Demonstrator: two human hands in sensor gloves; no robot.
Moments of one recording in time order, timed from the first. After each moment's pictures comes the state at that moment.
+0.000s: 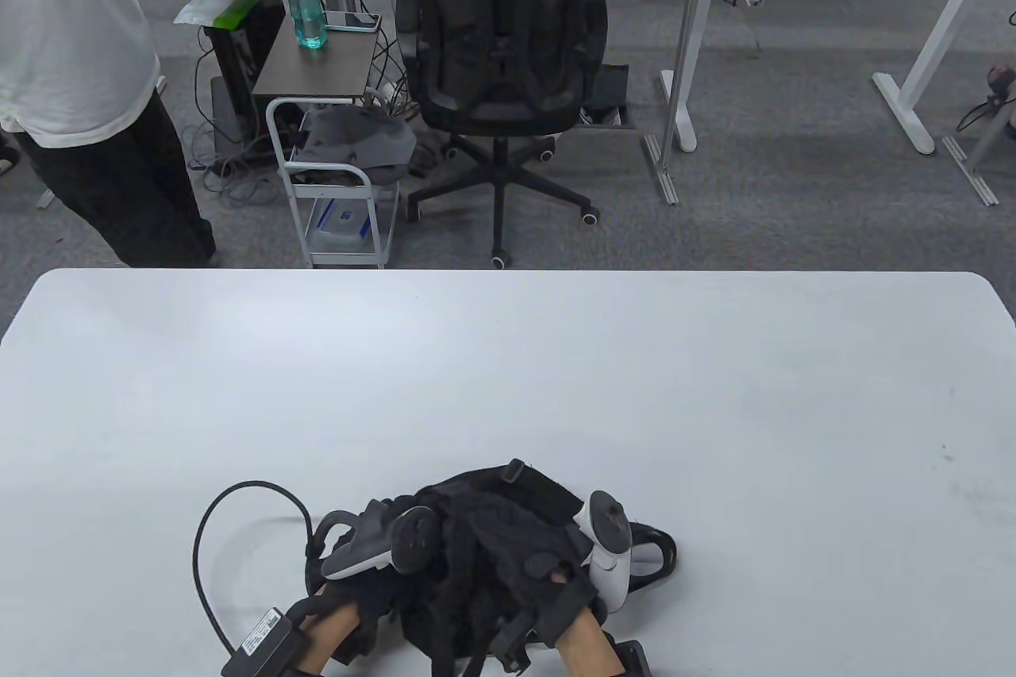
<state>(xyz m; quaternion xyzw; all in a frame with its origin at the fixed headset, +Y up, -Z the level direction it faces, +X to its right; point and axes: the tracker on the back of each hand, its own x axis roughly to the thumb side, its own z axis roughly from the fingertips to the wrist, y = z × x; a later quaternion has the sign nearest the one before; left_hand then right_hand) -0.167 -0.771 -0.318 -0.12 -0.19 -0.01 0.97 0.037 -0.797 -0.324 0.12 0.16 0.54 0.82</state>
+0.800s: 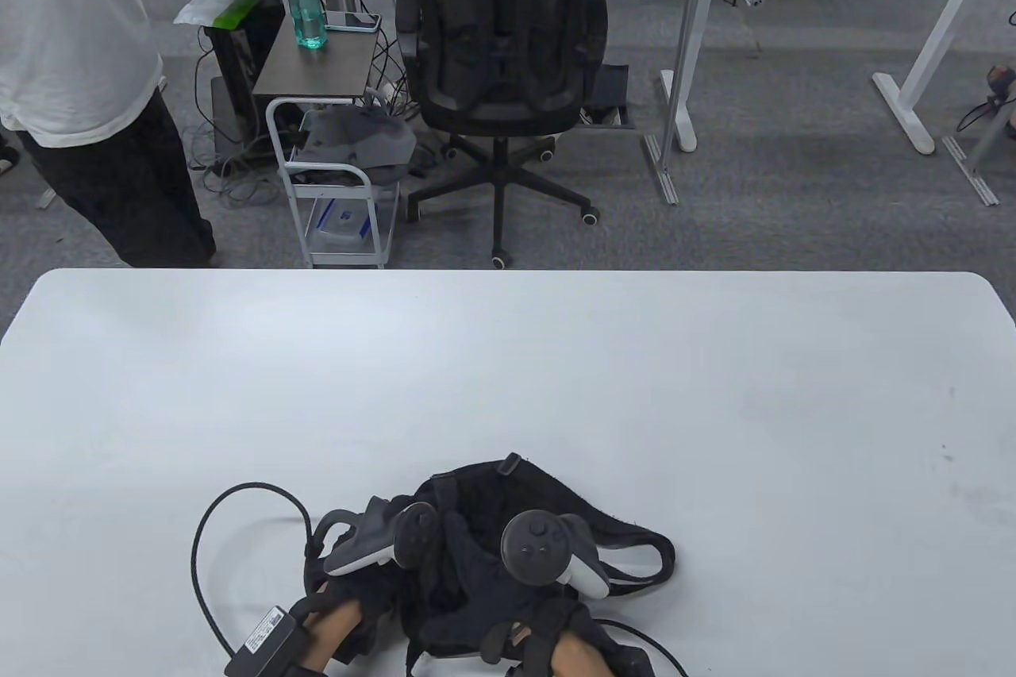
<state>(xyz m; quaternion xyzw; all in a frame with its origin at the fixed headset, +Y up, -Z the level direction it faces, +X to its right) -0.172 -0.782 -0.328 -0.15 -0.17 0.00 0.97 -0.012 -0.772 -0.293 0.30 0.14 0.84 0.42</state>
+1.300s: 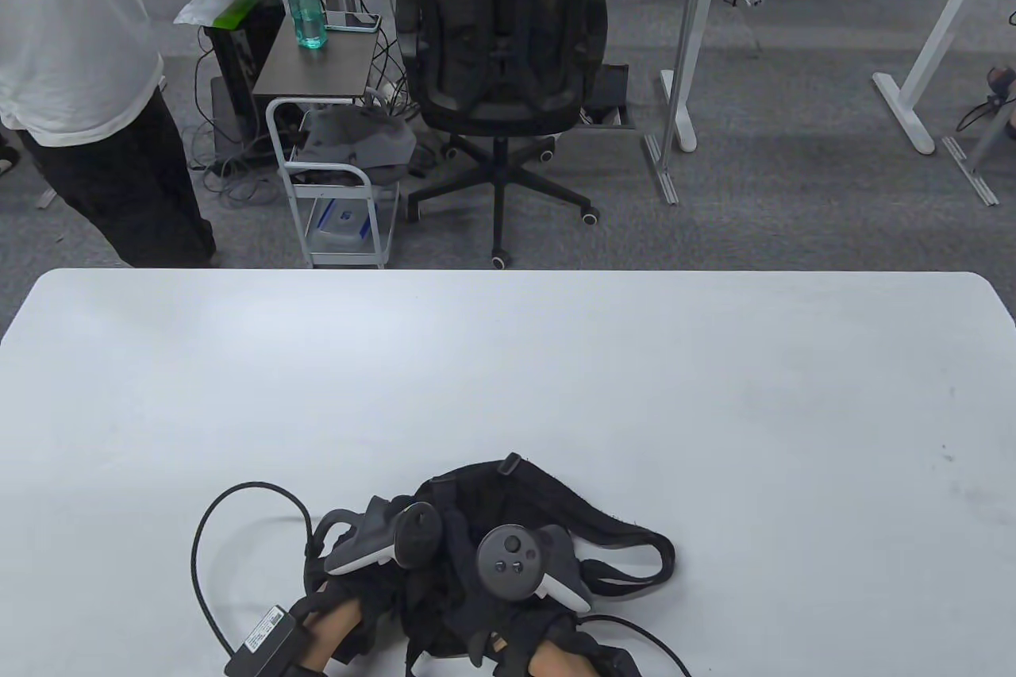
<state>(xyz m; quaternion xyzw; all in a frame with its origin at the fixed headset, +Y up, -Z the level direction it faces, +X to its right) -0.172 -0.786 -0.329 -0.16 -0.17 -0.01 0.97 -0.016 -0.777 -0.294 0.29 0.14 0.89 0.32</state>
